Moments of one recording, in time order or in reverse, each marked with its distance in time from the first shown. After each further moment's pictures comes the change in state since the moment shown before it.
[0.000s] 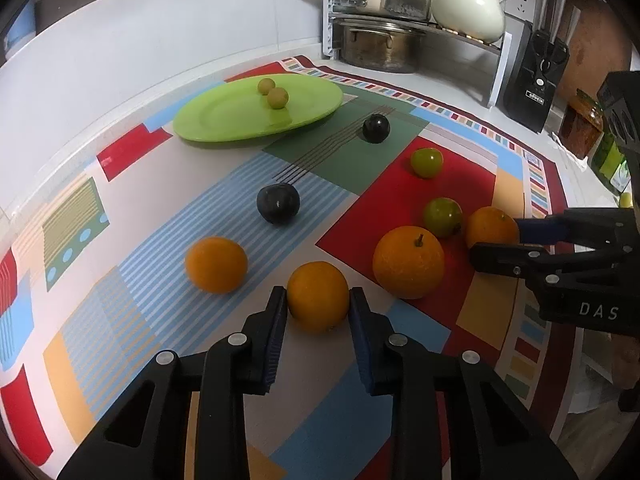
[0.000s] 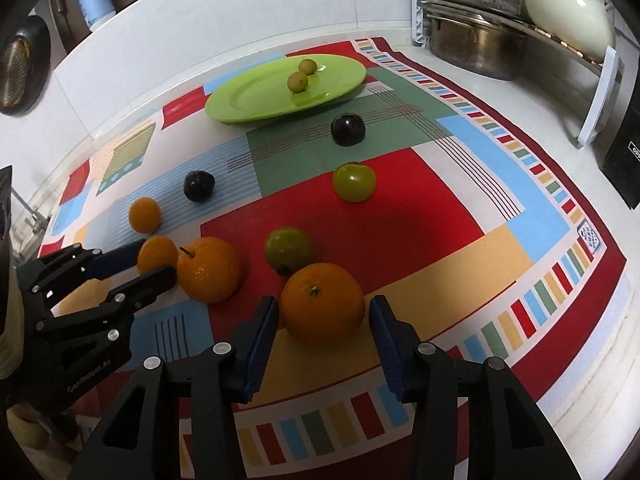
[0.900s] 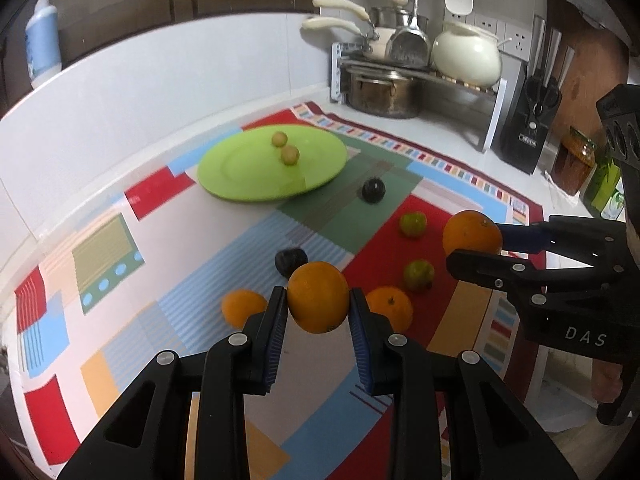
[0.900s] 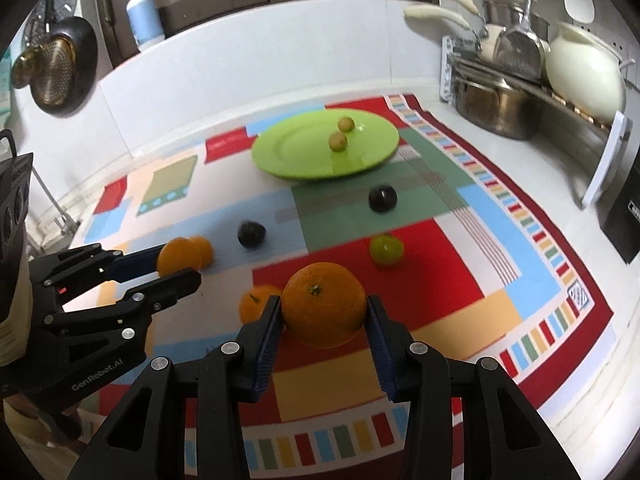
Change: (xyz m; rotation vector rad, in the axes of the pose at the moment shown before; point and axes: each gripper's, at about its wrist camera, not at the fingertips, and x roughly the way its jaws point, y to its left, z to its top) left arm -0.054 -0.001 0.026 -0.027 -0.114 0.027; right arm -0.051 0.024 0.019 -0.090 -0.166 0.060
